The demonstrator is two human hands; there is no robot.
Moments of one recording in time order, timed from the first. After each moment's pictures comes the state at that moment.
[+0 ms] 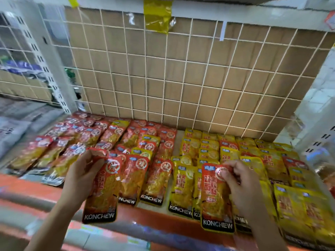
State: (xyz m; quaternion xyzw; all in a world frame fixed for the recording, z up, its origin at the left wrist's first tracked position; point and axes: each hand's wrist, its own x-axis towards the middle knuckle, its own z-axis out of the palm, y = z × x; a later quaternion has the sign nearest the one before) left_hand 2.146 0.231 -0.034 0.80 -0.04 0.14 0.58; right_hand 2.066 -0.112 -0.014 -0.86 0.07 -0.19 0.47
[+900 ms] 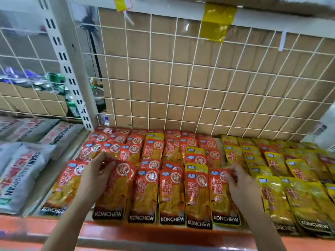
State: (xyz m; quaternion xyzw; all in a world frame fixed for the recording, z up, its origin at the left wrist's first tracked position) left_hand 2.256 0.372 -0.038 0.87 -0.11 0.11 0.46; right_hand 2.141 0.037 -0.046 -0.92 0.21 -0.22 0.26
